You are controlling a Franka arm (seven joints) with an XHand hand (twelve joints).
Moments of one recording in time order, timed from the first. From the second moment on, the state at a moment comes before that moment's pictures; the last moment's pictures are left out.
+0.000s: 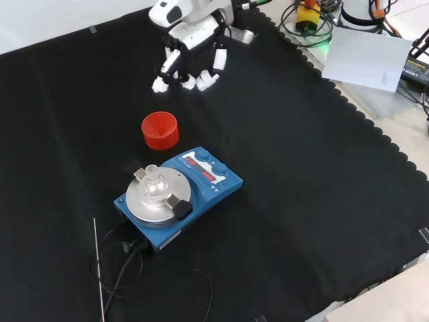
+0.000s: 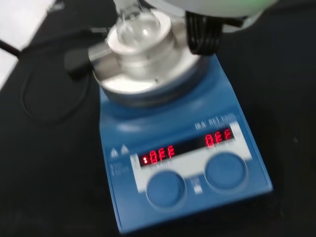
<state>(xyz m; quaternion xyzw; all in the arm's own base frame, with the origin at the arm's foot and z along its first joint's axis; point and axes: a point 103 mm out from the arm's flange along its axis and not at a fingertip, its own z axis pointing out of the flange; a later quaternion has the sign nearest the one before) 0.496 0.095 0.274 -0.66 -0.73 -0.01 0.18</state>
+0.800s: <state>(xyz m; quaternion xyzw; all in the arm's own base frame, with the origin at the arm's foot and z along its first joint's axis) 0.445 0.099 0.261 -0.65 -0.73 0.11 0.16</state>
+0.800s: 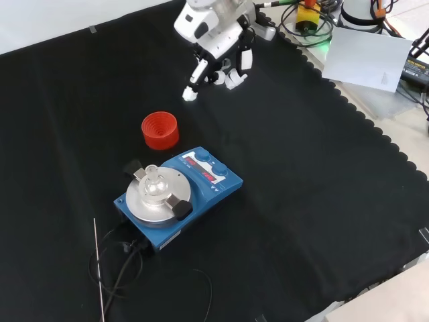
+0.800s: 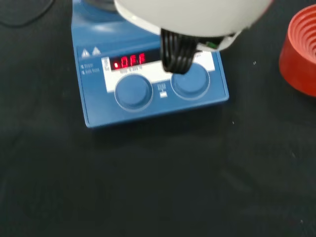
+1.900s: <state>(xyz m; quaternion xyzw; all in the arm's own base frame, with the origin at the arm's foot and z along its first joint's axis) 0.425 0.134 0.237 -0.60 -0.75 0.23 0.14</state>
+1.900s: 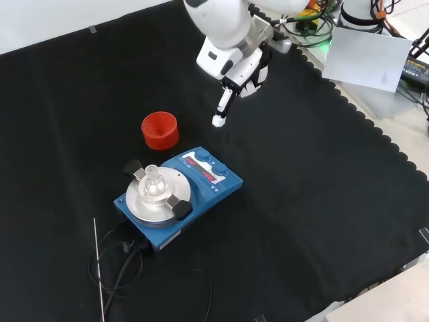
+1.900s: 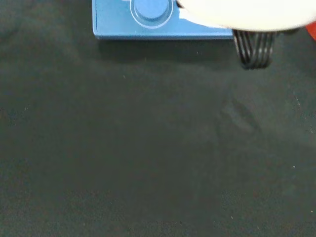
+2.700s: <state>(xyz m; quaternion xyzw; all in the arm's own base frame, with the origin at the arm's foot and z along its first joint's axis) 0.436 0.136 0.210 -0.58 -0.74 0.30 0.16</state>
